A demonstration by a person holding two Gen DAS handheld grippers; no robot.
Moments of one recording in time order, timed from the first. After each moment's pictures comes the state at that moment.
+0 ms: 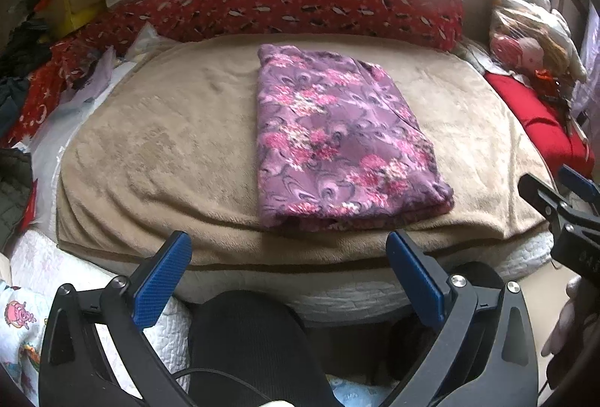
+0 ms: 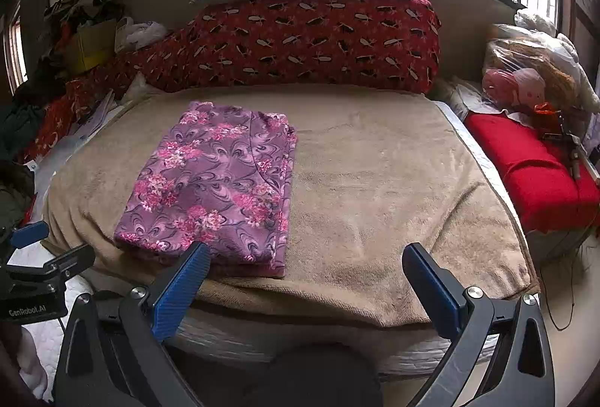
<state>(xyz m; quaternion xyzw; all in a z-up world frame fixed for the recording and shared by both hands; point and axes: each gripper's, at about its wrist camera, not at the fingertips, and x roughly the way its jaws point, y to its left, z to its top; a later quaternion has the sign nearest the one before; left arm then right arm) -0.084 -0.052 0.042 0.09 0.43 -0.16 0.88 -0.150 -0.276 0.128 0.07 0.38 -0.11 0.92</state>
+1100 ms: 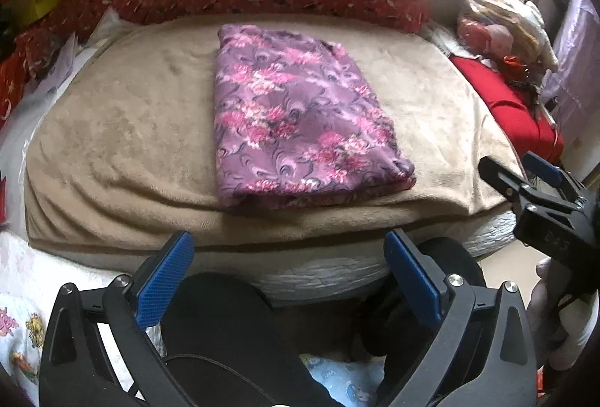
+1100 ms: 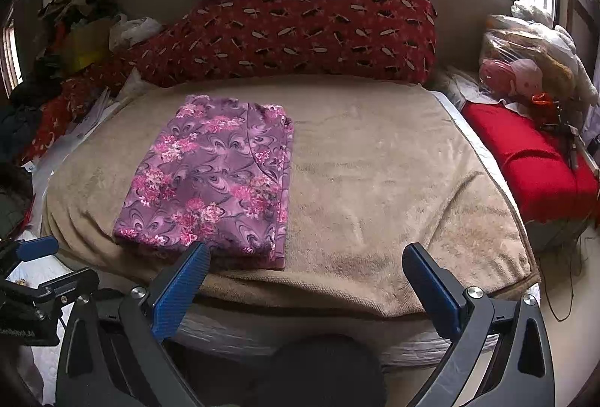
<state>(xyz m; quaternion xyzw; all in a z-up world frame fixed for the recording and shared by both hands) -0.093 -0.058 0.044 0.07 0.46 -0.23 0.85 -0.156 -0.268 0.127 0.08 0.40 -0.12 0.91</state>
